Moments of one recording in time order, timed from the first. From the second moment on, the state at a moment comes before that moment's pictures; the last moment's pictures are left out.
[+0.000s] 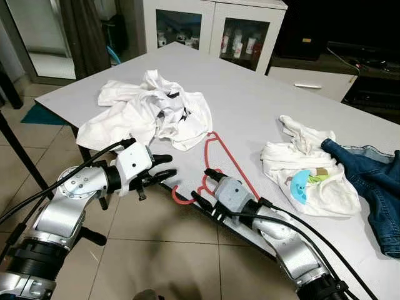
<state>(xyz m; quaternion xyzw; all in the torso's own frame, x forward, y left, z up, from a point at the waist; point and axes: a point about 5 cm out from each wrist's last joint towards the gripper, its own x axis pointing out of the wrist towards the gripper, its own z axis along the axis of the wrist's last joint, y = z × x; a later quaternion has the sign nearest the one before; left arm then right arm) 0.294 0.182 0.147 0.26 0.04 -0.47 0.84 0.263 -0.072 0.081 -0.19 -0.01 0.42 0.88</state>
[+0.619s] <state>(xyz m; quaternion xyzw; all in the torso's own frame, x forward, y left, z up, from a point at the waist) 0.288 0.185 0.150 0.28 0.05 -0.47 0.83 0.253 -0.061 0.066 -0.22 -0.01 0.47 0.85</state>
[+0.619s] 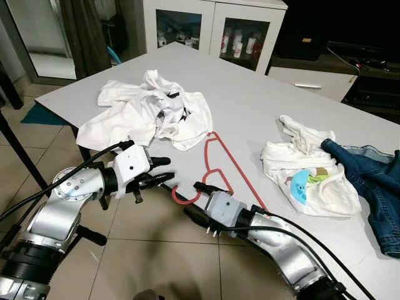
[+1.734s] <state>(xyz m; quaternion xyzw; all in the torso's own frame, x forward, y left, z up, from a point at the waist) 0.289 0.185 0.149 0.27 0.05 -0.47 0.84 0.262 -0.047 0.050 -0.36 -0.05 0.44 0.82</state>
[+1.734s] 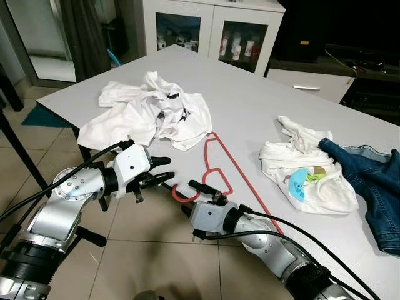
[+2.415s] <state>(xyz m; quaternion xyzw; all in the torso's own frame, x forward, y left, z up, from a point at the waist) 0.289 0.183 0.149 0.27 0.05 -0.47 0.84 0.270 -0.039 0.067 -0.23 -0.03 0.47 0.85</state>
